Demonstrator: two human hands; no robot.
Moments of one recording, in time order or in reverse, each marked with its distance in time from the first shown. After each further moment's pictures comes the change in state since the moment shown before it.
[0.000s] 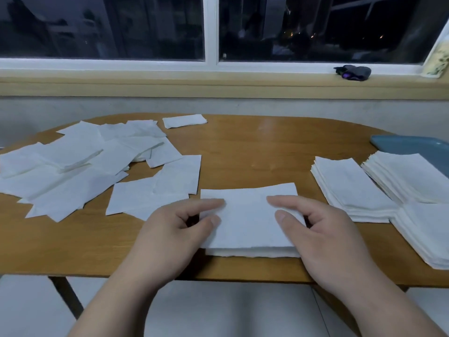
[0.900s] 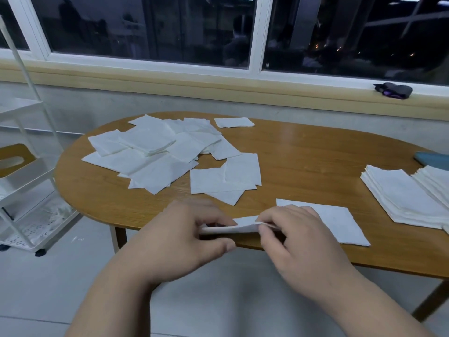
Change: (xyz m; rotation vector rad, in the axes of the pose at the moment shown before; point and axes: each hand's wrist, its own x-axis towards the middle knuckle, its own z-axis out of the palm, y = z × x) left_hand -0.052 -0.041 -0.121 0.289 -0.218 0.234; right_hand -0.034 -0.069 0.106 -0.530 -0.112 -0.409
